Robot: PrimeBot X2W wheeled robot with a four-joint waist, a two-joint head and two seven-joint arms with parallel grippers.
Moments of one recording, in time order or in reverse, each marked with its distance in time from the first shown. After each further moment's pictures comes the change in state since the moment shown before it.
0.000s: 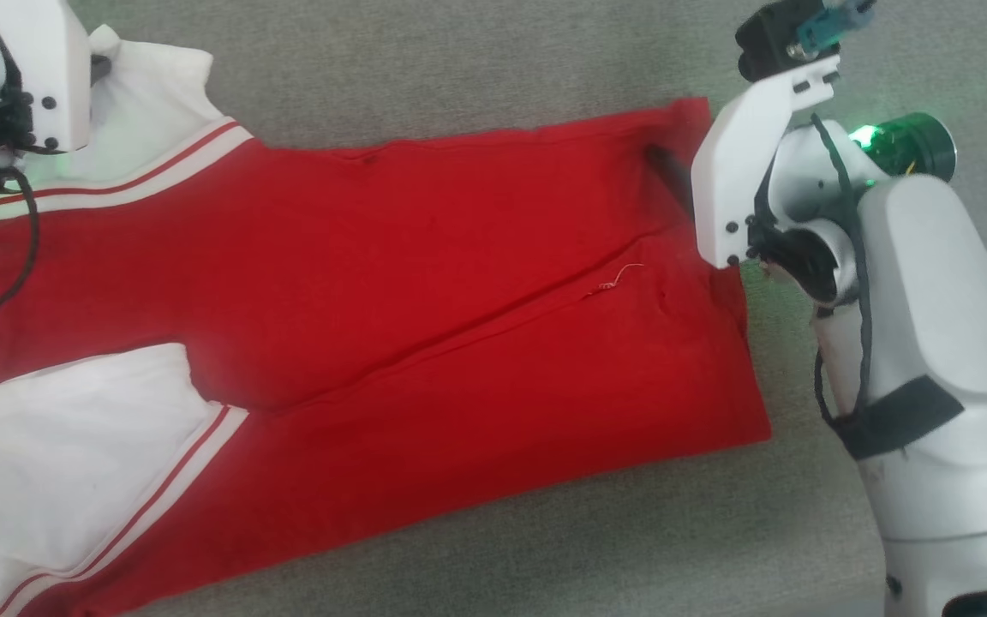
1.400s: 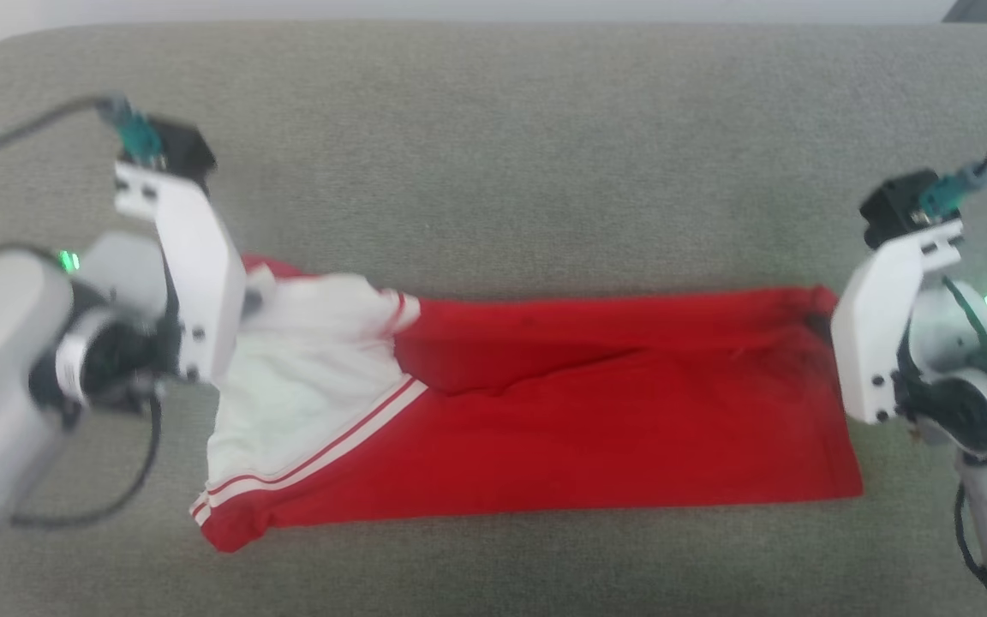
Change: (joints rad) left arm 0.406 0.180 -0.037 -0.748 -0.189 0.319 0.181; right arm 0.345 -0.245 -0.057 -0.311 0.175 0.000 0.290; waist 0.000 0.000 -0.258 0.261
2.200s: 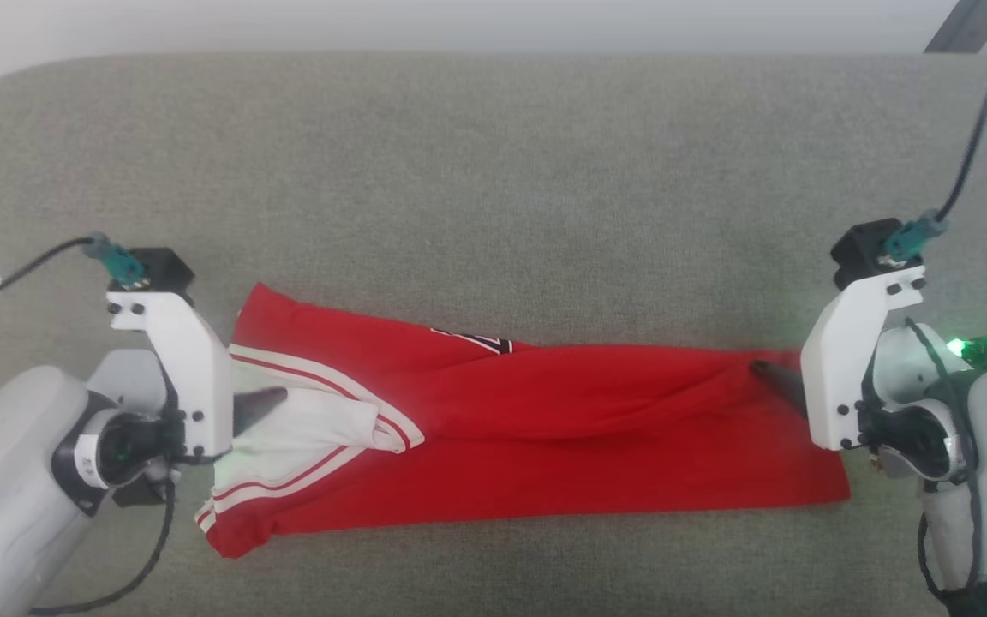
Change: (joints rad) left arm 0.222 -0.040 0.046 0.126 -0.113 -0.007 -0.166; right arm 0.048 0.065 -0.011 0.077 -0.018 0.000 -0.039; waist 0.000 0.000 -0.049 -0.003
